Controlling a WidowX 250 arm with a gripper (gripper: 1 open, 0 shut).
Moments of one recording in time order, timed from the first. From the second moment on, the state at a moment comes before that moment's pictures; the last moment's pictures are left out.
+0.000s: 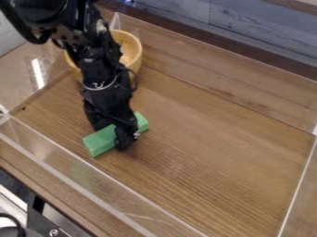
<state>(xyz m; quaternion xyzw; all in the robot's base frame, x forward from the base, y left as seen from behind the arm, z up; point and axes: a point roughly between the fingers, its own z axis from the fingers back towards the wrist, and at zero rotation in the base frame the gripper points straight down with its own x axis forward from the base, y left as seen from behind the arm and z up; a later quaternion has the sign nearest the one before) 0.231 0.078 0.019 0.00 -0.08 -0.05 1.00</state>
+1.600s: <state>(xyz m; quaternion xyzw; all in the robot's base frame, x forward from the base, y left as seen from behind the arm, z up) 0.214 0.072 0.034 -0.05 -0.10 -0.05 0.99</state>
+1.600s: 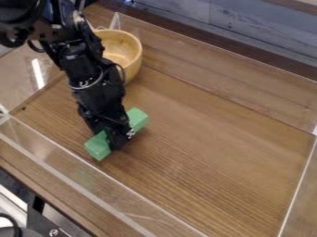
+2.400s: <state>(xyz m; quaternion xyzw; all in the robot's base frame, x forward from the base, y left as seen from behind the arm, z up) 0.254 0.097 0.095 -0.04 -0.13 0.03 0.99</state>
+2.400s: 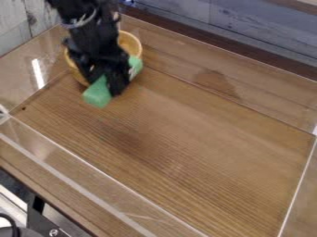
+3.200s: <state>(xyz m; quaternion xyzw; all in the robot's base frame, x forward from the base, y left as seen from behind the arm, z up) 0.293 0.137 0.077 -0.04 -0.12 0.10 0.99</state>
